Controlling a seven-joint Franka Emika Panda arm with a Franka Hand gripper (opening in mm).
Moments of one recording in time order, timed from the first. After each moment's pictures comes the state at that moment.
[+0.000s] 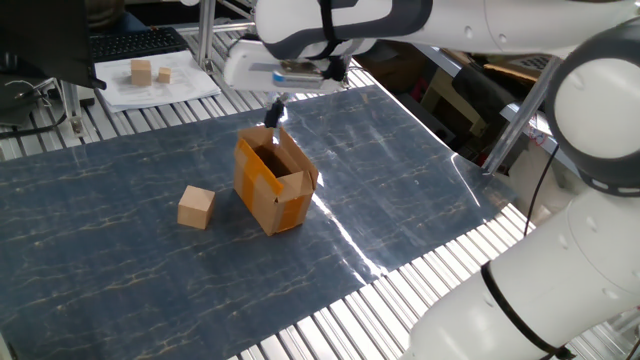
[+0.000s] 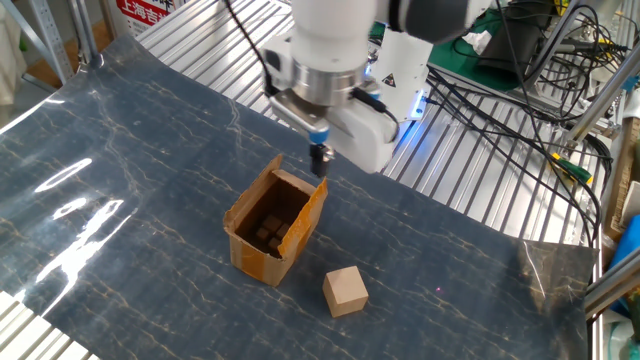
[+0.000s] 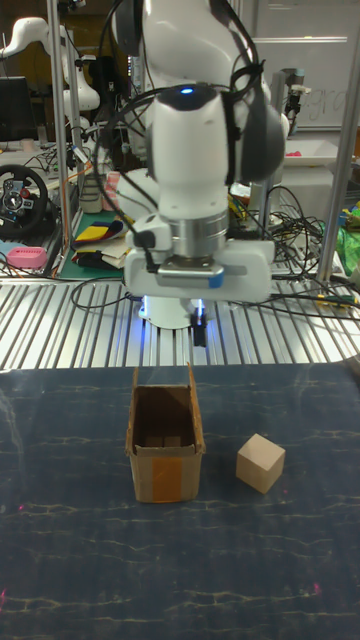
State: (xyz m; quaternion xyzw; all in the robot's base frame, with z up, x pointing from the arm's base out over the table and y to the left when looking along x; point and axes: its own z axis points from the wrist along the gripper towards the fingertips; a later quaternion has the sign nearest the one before) arm 0.496 0.047 0.313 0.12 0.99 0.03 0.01
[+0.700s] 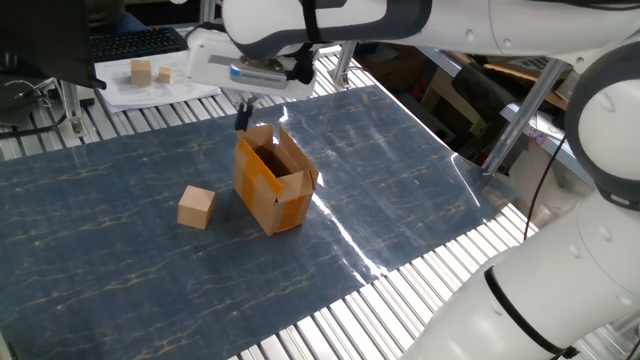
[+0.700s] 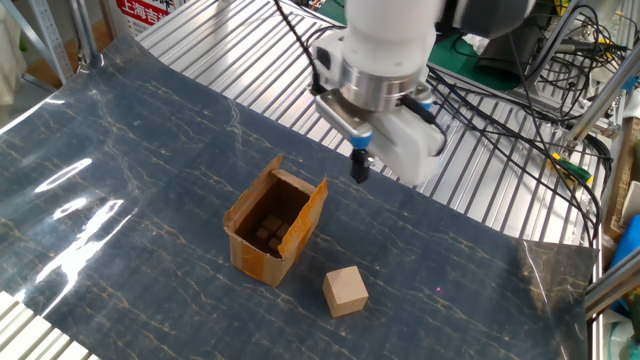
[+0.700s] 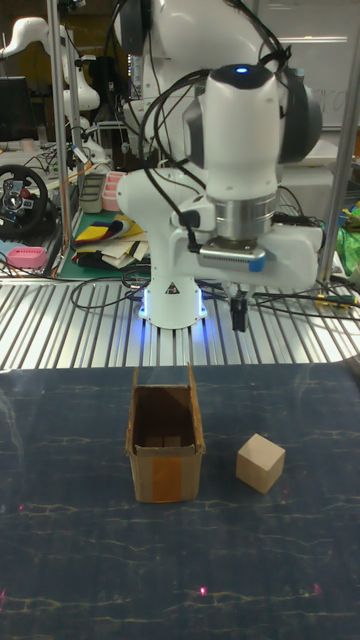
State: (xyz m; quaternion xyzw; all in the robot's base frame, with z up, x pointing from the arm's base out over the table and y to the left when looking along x) arm 0.487 0.099 0.331 0.19 0.98 0.03 0.00
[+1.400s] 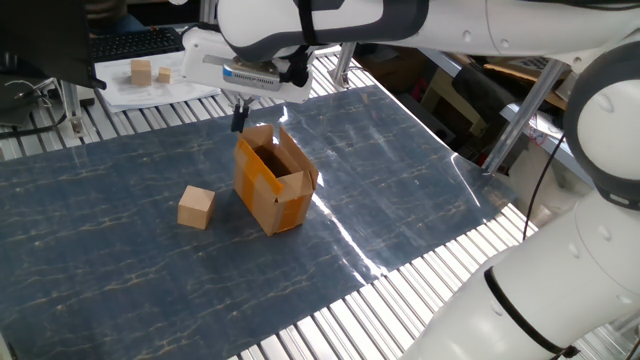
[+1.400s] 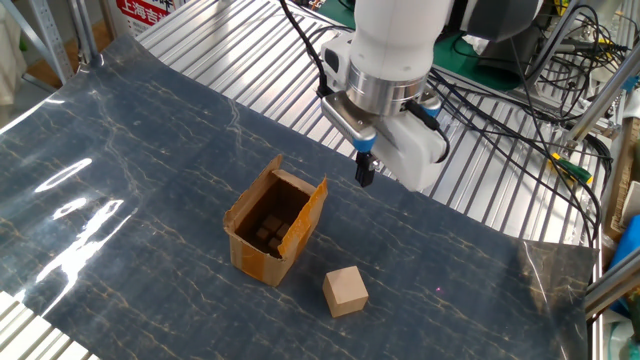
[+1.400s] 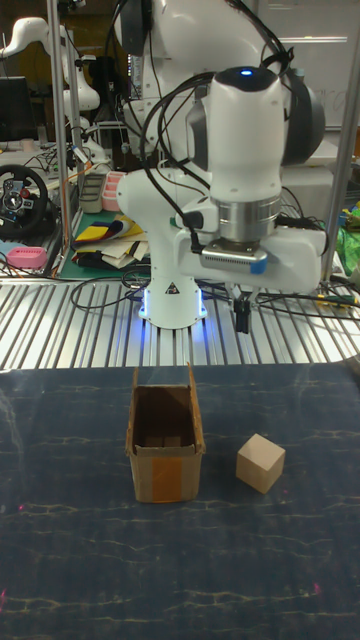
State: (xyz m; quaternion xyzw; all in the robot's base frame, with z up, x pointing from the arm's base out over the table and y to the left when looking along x) arm 0.487 0.108 0.329 0.22 0.97 0.03 0.00
